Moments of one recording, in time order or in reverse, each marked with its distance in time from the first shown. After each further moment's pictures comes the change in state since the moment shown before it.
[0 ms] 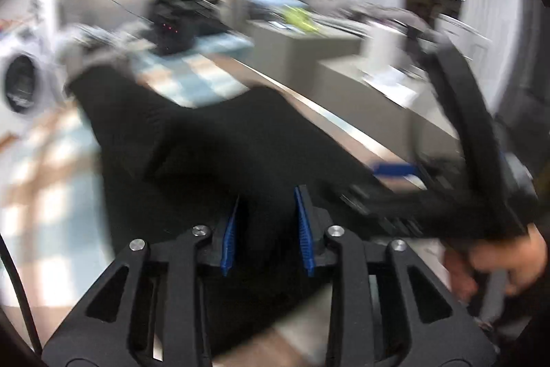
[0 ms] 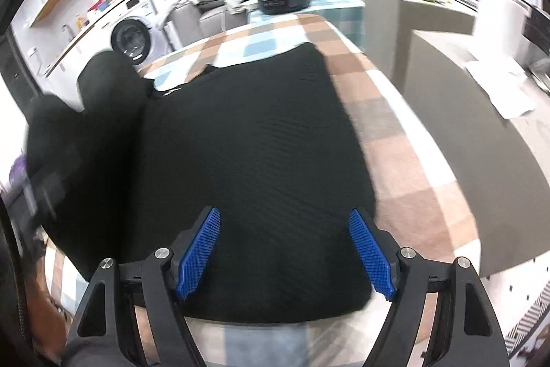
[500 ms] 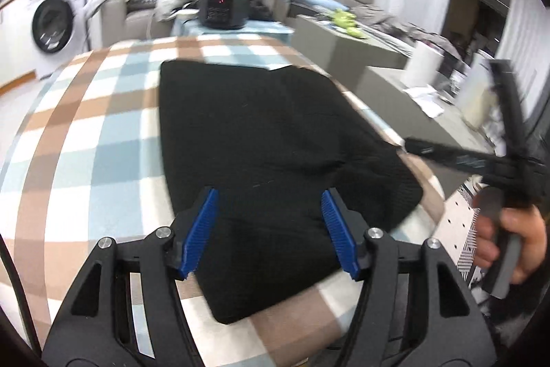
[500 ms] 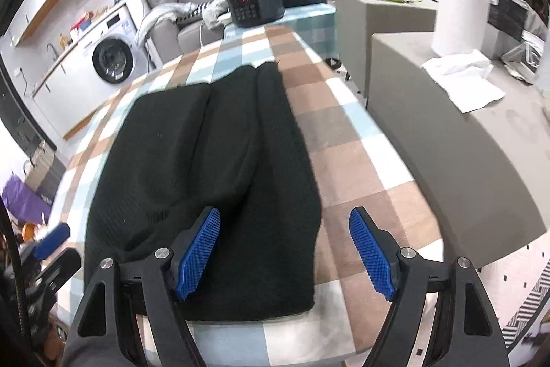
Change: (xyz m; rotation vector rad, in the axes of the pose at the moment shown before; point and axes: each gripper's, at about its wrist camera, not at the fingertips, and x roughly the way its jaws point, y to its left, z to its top) left arm -0.048 0.076 -0.045 -0.237 0.001 0.123; right arm -0.031 -0.028 0.001 0.076 -0.090 -0.039
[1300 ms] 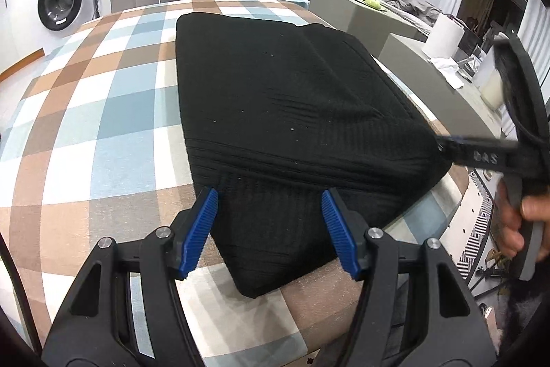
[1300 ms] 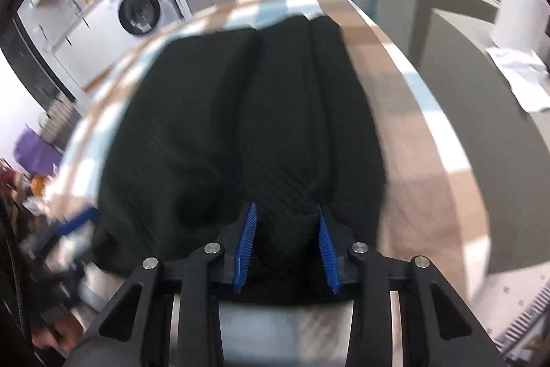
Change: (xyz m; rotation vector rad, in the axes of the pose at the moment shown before) left arm 0.027 0.013 -0.026 -0.013 0.120 0.042; right arm 0.035 0.030 -0.019 -0.144 0.226 0.070
